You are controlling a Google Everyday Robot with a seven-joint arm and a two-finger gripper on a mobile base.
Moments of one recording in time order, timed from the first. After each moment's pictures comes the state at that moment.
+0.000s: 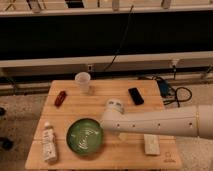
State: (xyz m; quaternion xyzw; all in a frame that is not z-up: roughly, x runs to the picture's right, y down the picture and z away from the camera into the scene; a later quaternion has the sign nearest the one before) arm 0.046 0.225 0.773 -0.23 -0.08 -0.40 0.88
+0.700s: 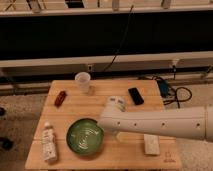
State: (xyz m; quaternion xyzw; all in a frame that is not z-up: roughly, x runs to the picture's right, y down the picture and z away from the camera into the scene) arm 0.020 0.231 0.740 -0.24 -0.14 -0.42 0.86
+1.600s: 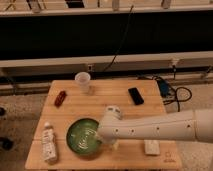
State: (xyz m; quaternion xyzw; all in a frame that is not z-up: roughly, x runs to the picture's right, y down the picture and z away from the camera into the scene) arm 0.001 0.288 0.757 -0.25 -0.19 -0.47 0.82
